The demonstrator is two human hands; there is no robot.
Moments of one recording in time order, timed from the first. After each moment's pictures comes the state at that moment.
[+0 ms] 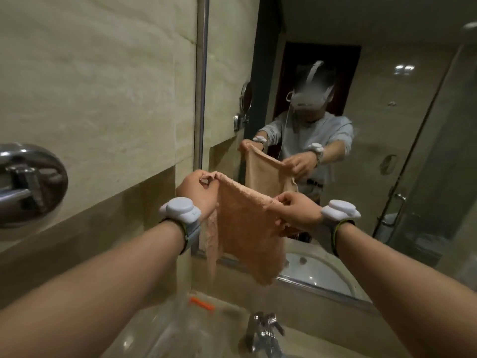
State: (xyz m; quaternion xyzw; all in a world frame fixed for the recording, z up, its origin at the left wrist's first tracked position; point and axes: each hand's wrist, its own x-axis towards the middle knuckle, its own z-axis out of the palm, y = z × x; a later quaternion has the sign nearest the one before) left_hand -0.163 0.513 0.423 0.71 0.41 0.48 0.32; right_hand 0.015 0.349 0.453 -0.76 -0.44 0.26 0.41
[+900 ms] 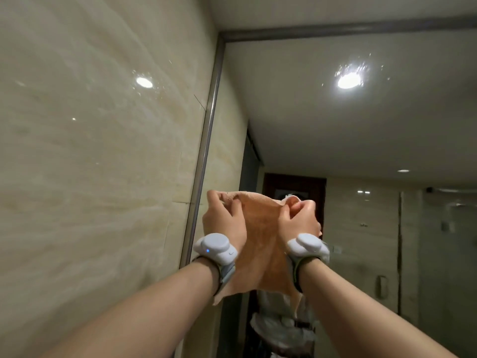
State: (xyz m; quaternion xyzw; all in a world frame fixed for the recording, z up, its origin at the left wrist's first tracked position) left_hand -0.097 0.497 0.695 0.60 0.26 0.71 0.28; right_hand 0.001 0.414 0.713 -0.68 -0.30 -0.24 0.62
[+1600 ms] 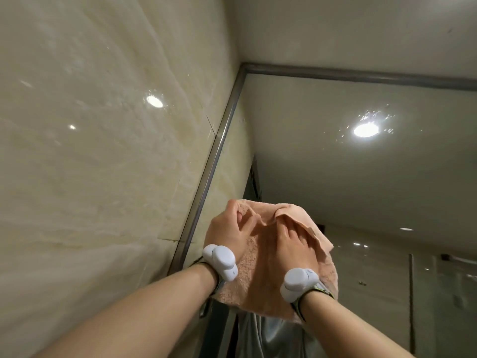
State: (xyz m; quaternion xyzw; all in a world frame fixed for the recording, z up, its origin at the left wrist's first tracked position) left_hand -0.041 0.616 0.758 0.68 0.12 0.71 0.14; right_hand 0.071 0.503 0.768 -0.75 -0.44 -0.43 0.25
